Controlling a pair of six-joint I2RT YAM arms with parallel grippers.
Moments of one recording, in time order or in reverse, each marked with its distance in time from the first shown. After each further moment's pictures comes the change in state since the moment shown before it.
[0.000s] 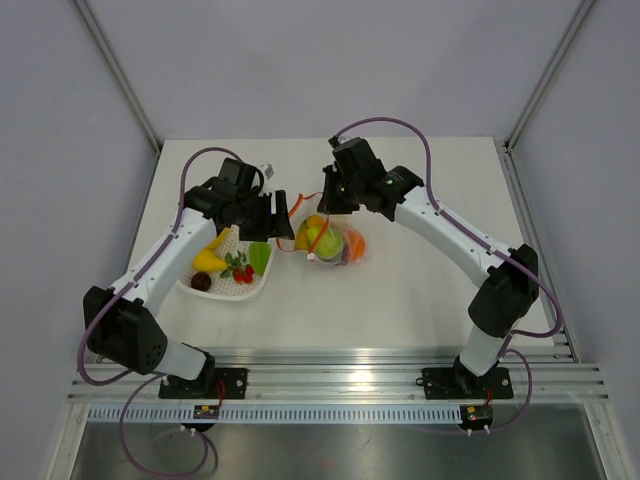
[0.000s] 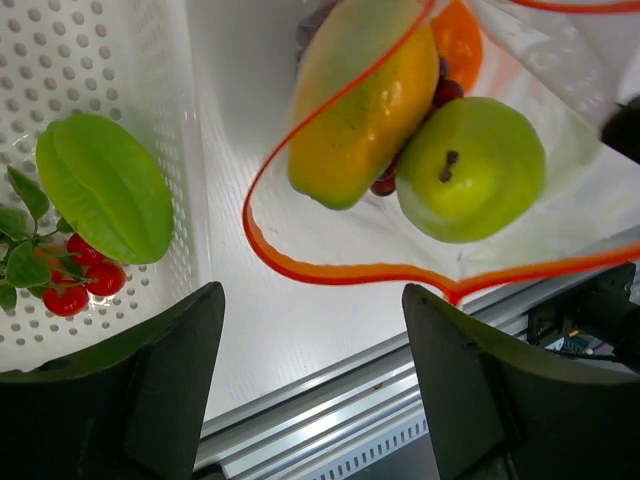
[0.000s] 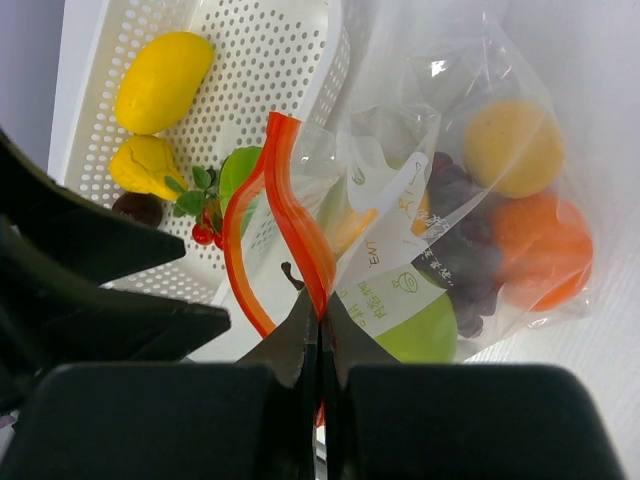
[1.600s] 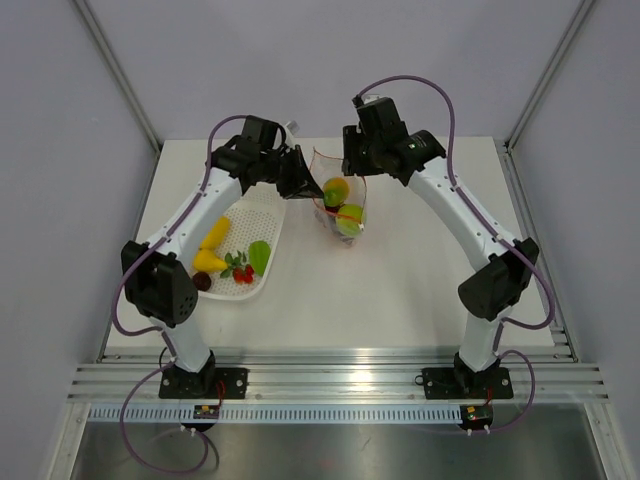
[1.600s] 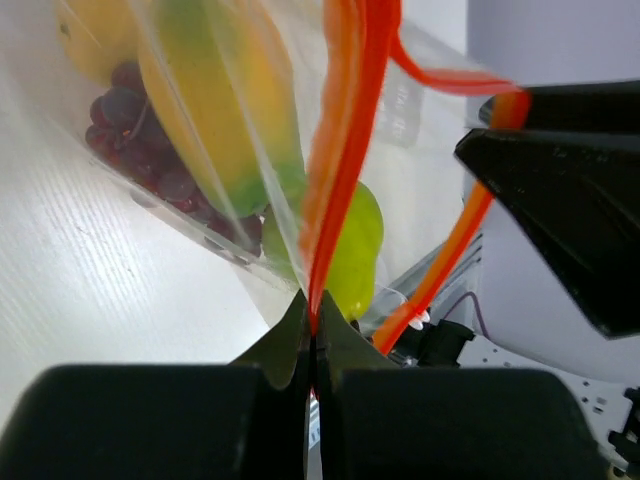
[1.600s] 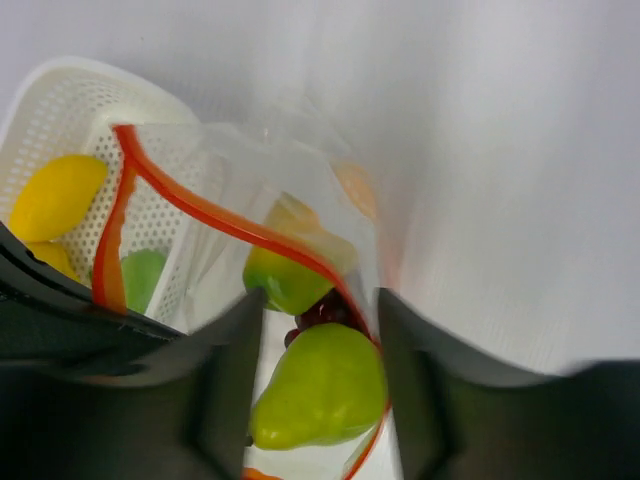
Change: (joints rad) left arm -0.024 0.359 0.420 0.104 0.262 -0.249; right arm -0.142 0.124 0.334 -0.189 0.150 -0.215
